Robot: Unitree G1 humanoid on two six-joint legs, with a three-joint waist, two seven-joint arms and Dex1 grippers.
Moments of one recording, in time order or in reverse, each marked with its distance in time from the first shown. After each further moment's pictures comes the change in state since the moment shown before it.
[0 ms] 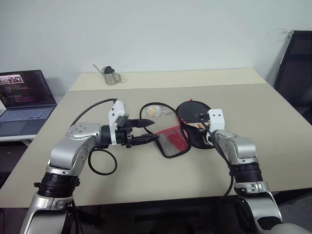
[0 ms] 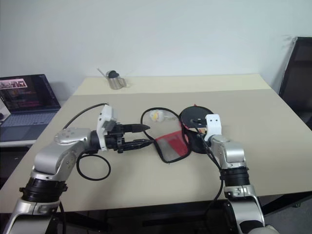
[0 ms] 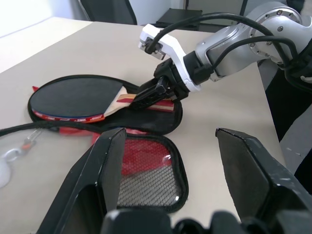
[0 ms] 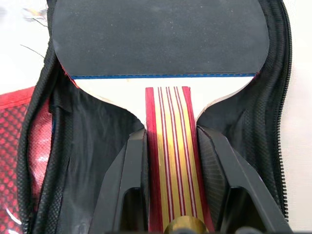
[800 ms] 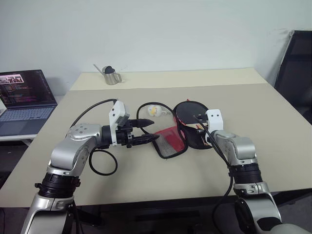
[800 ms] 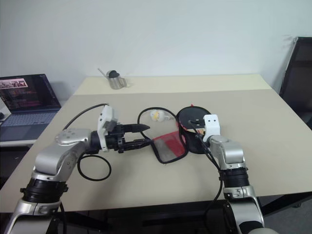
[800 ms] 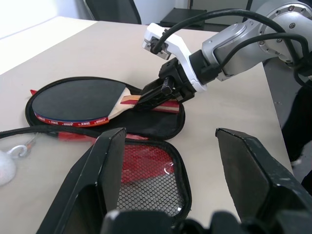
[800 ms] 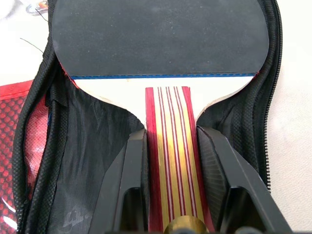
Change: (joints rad) left arm 0.005 -0.006 0.000 0.000 0.009 -0.007 0.017; right arm 0.015 -0.012 0.020 -0.041 -0.016 0.035 0.012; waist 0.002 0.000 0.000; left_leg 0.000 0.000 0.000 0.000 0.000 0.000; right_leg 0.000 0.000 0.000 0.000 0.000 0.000
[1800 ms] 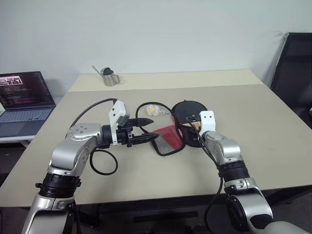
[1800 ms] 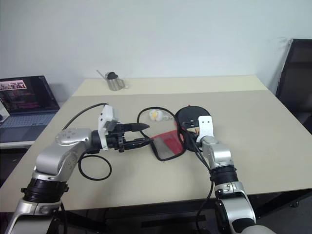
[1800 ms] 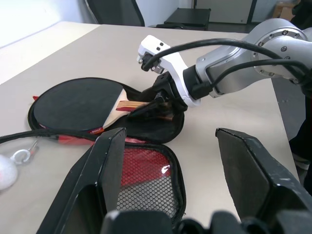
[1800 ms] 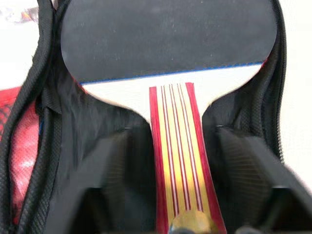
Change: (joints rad) left arm -0.001 -0.005 0.000 0.004 0.021 -0.015 0.018; right arm -0.047 0.084 0.013 0.248 -0.053 -0.247 -0.082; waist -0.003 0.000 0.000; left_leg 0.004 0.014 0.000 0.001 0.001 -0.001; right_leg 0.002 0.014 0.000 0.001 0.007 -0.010
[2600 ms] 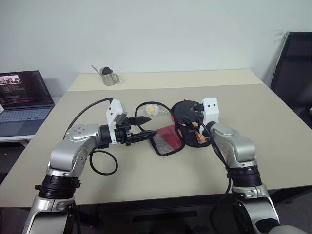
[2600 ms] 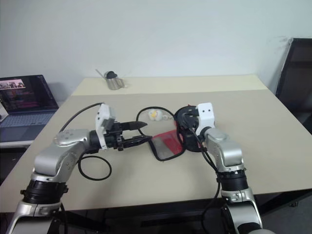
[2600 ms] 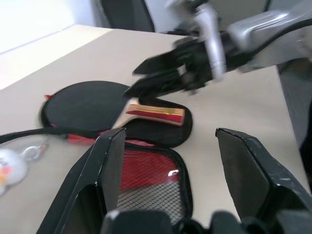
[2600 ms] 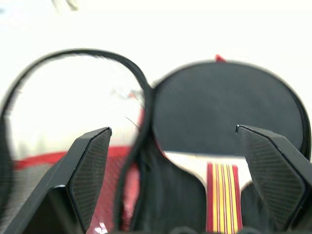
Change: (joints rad) left arm 0.025 -0.010 0.049 0.000 -0.023 0.019 0.057; right arm 0.079 -0.103 0.028 -0.454 0.122 0.093 0.236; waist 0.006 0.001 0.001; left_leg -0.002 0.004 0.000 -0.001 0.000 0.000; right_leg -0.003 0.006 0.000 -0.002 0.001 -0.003
